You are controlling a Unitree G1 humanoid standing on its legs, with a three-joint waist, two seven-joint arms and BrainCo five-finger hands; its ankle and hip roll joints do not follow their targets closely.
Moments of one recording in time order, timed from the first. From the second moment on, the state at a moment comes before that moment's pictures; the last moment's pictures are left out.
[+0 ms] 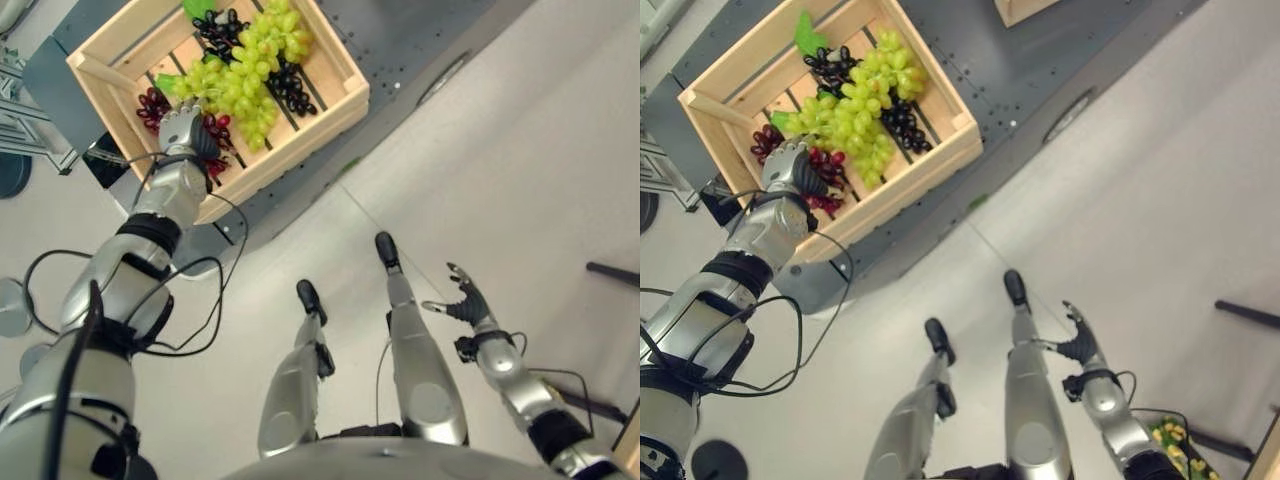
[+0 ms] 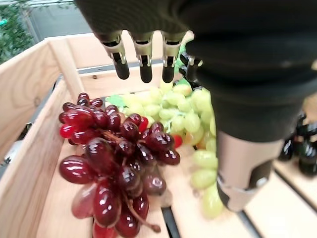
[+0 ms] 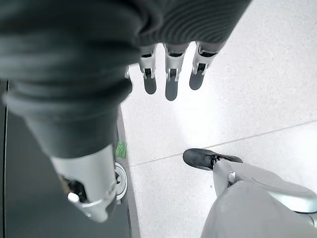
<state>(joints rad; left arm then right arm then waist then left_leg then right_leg) -1.08 0.64 -0.69 1.06 0.26 0.10 0.35 0.01 -0.49 0.31 0.39 0.05 -0.13 -0.31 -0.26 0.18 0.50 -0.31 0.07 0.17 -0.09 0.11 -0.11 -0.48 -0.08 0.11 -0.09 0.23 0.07</state>
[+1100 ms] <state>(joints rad) -1.18 0.61 -0.48 1.09 -0.24 0.05 0.41 0.01 -0.45 0.33 0.36 0.07 -0.16 -0.32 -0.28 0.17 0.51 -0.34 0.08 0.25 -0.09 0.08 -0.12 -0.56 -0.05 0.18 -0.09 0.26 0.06</state>
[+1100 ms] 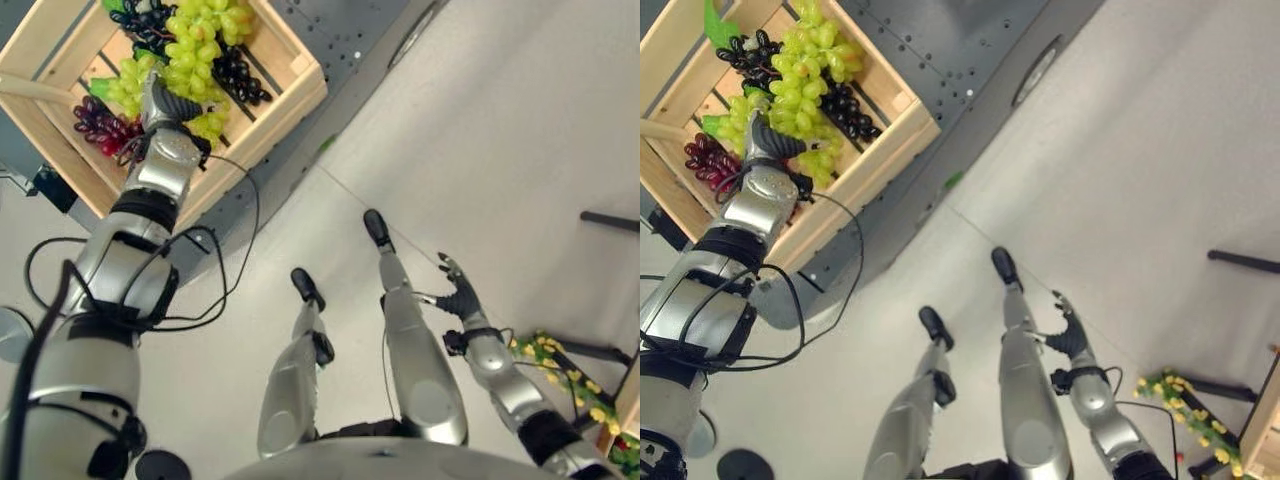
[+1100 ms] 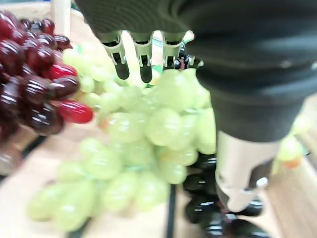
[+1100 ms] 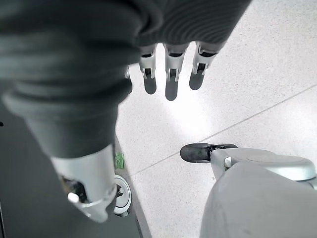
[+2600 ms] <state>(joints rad) -1.24 0.64 -0.58 1.22 0.07 0.13 0.40 0.04 -0.48 0.33 0.31 0.11 -0.17 -0.30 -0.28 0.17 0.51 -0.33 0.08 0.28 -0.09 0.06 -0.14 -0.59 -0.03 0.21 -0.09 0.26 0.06</state>
